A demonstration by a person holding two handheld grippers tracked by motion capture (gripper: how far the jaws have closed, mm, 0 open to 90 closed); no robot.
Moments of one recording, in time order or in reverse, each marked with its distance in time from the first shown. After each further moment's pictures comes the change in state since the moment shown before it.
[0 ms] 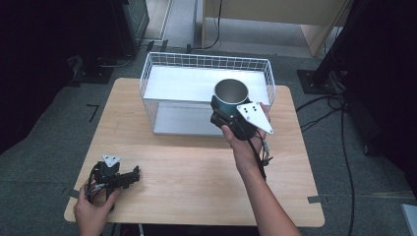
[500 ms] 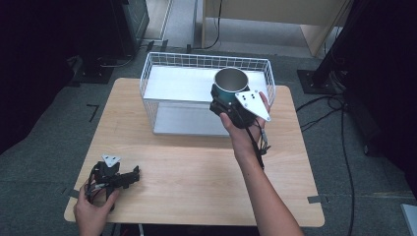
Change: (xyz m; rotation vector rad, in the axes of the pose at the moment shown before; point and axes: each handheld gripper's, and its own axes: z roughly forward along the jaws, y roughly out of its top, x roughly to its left) left arm 0.000 0.000 0.000 0.000 0.000 0.000; right arm -0.003 0.013 0.025 -0.013 -0.041 -0.018
